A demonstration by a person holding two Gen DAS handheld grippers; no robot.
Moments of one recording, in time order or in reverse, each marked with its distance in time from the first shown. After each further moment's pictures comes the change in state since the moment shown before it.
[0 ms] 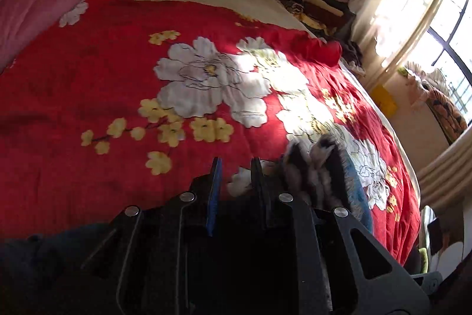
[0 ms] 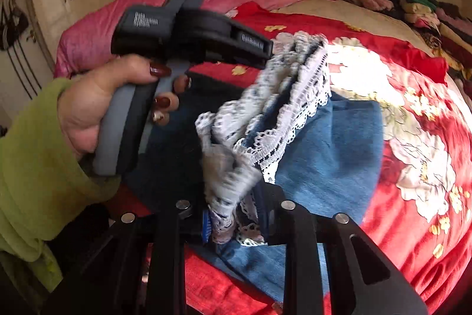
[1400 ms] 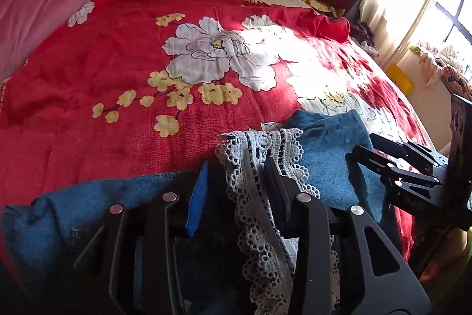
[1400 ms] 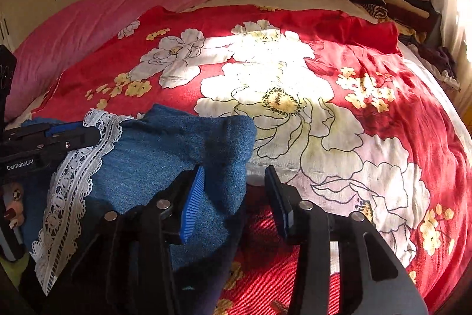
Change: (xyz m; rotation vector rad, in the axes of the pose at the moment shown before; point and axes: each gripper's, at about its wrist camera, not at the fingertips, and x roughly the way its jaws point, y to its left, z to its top) left arm 0.005 -0.028 -0.030 0.112 0.059 0.103; right arm 0.025 -0.154 0.015 0.293 -0.063 -0.237
